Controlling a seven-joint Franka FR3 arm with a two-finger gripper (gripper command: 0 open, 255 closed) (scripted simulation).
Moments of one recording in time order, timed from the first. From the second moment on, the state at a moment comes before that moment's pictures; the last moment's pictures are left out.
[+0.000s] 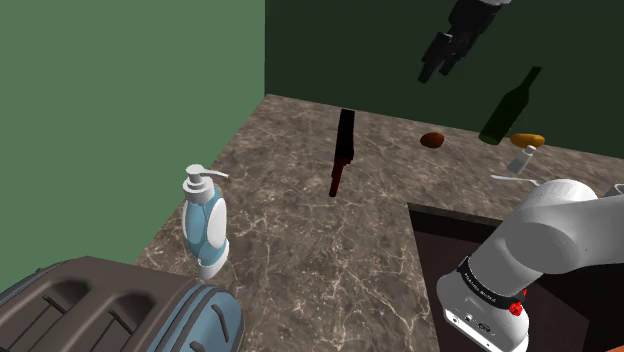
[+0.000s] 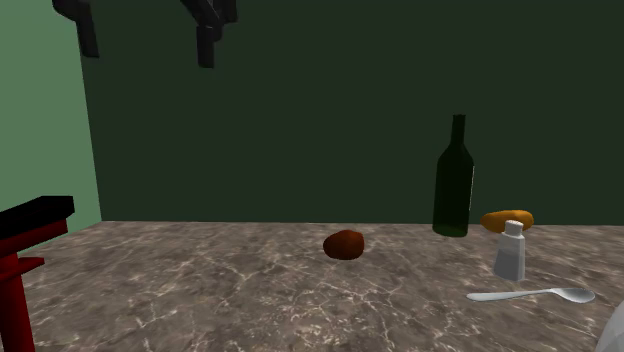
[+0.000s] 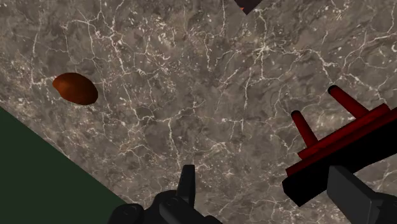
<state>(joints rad) 0.01 -0.81 -0.02 -2.31 -0.10 1.71 -0.02</state>
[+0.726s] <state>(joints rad) -0.02 -0.94 -0.19 -2.60 -0.26 1.94 -0.27</state>
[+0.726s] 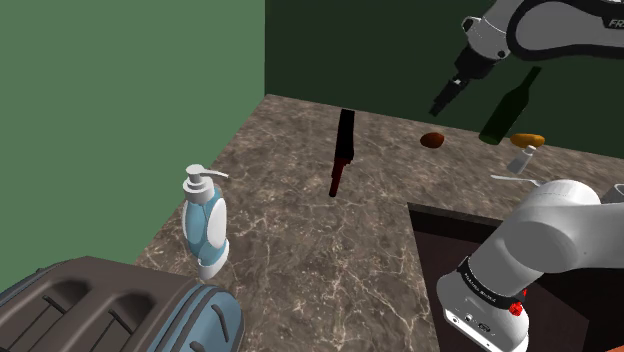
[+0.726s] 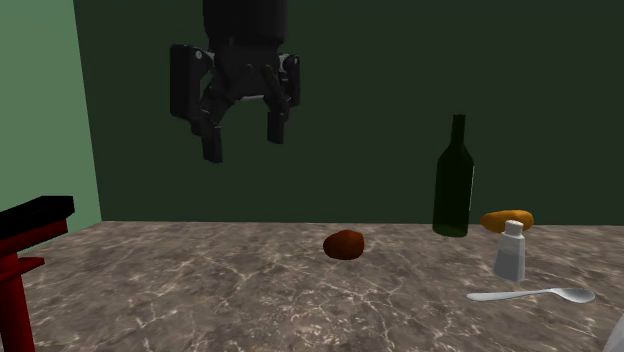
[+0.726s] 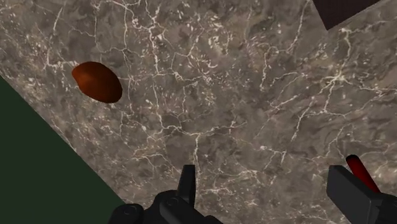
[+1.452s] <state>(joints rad) -0.09 -0.87 -0.51 -2.77 -0.52 2.31 -0.61</state>
